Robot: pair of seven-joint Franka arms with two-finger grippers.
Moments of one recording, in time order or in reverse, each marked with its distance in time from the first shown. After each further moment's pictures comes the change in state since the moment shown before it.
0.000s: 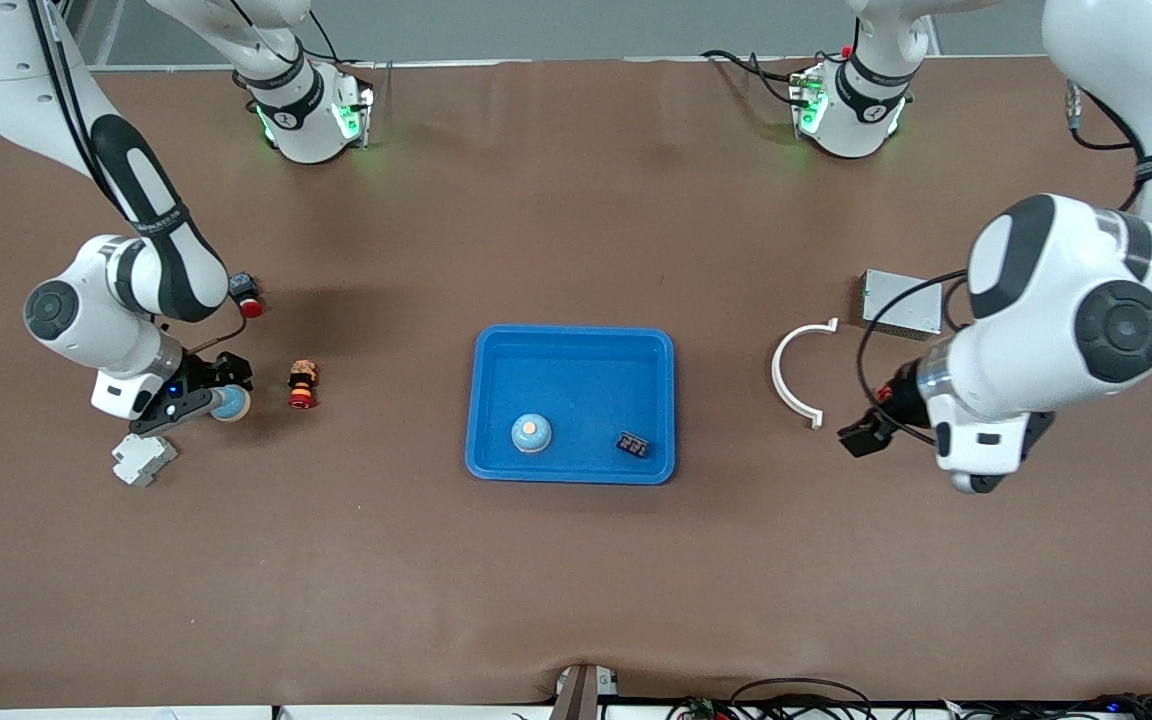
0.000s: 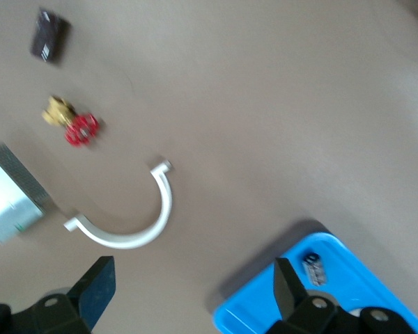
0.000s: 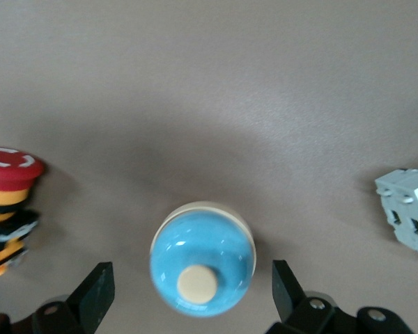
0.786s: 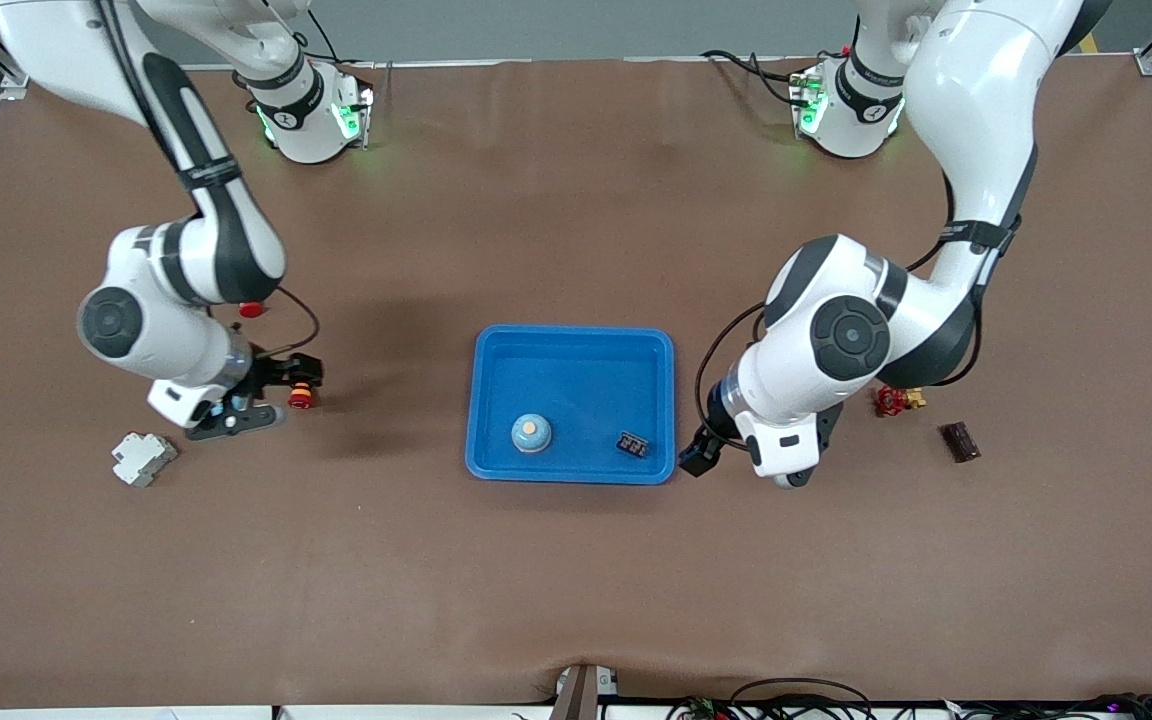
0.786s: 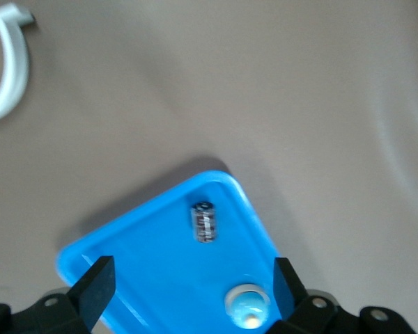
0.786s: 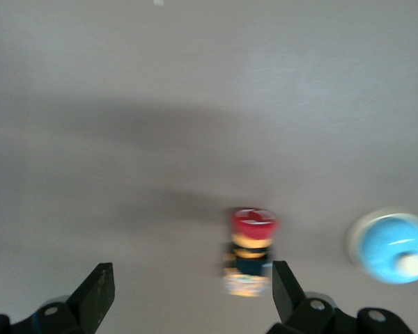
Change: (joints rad) left arm -0.224 0.176 0.007 0.036 0.000 0.308 -0.458; right arm 0.306 -0.096 0.016 0.135 0.031 -0.285 0.625
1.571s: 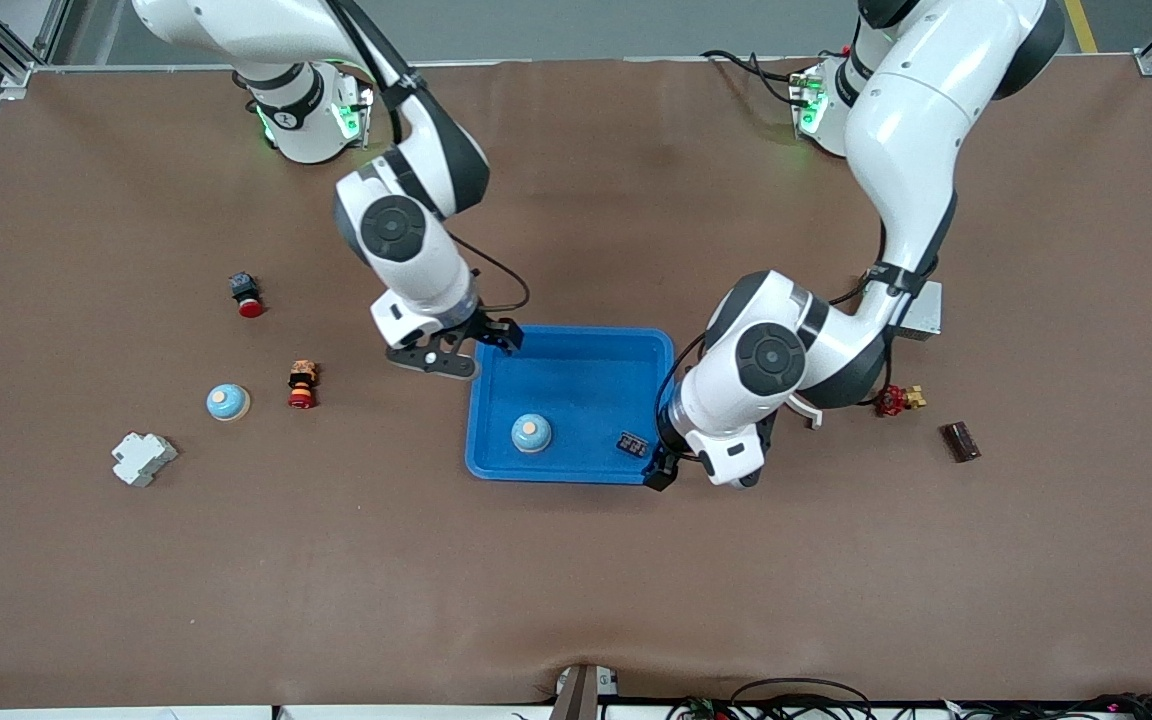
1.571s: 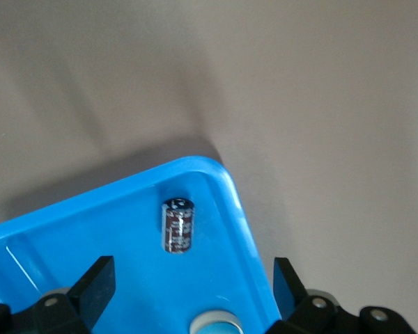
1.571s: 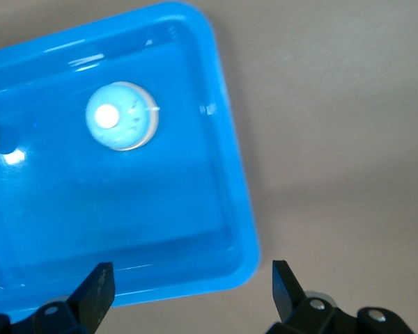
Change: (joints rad) left arm -0.135 0.128 0.097 0.001 0.000 0.143 -0.165; right arm 0.468 0.095 -0.002 0.139 0.002 0.090 0.859
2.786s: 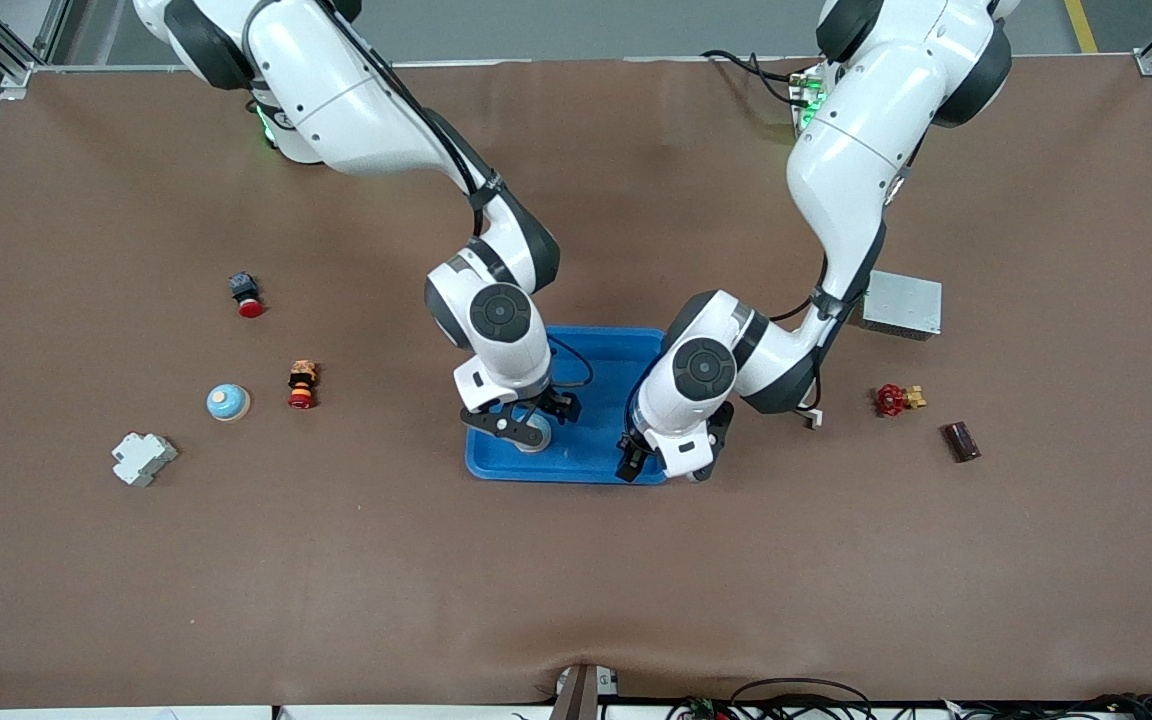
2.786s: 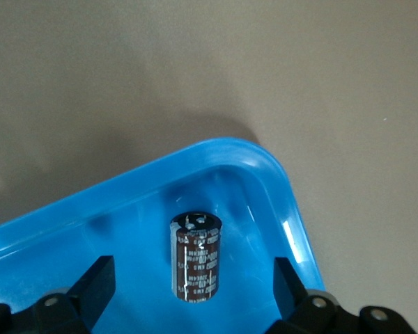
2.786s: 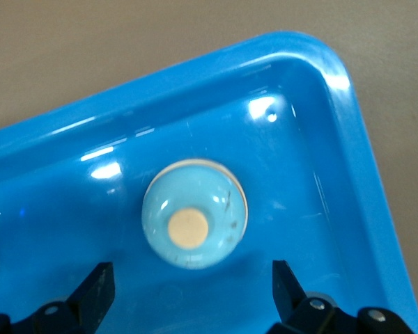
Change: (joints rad) left arm -0.101 0.117 0.072 0.000 0.001 0.109 -0.001; right arm 0.046 0.435 -0.033 0.468 -0.119 -0.001 0.187
